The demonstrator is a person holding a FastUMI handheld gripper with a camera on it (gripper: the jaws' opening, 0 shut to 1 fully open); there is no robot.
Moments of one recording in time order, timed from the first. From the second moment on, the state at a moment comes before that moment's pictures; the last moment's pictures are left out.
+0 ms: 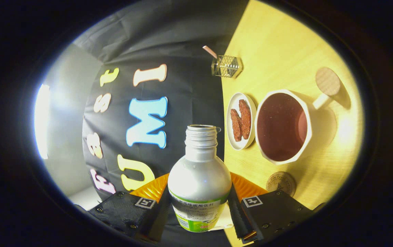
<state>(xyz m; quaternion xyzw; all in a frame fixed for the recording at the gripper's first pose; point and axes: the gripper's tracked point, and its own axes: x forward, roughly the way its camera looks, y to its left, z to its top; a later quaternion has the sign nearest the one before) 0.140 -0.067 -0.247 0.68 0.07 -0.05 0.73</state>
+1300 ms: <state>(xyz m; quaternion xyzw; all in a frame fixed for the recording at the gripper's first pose) 0.141 -0.017 -0.167 0.01 0.09 -0.04 0.99</state>
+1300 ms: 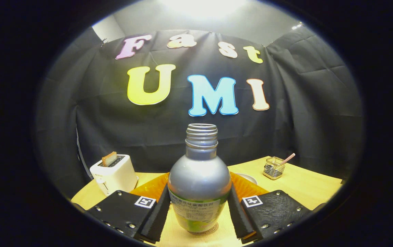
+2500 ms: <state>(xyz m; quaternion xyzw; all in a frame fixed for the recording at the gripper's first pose) 0.176 -0.009 -0.252 -0.06 0.15 -0.02 0.99</state>
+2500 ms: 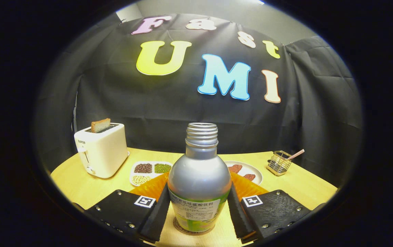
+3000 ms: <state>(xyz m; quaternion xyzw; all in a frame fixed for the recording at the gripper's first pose) 0.188 -0.007 -0.278 -0.04 0.13 -0.01 0.99</state>
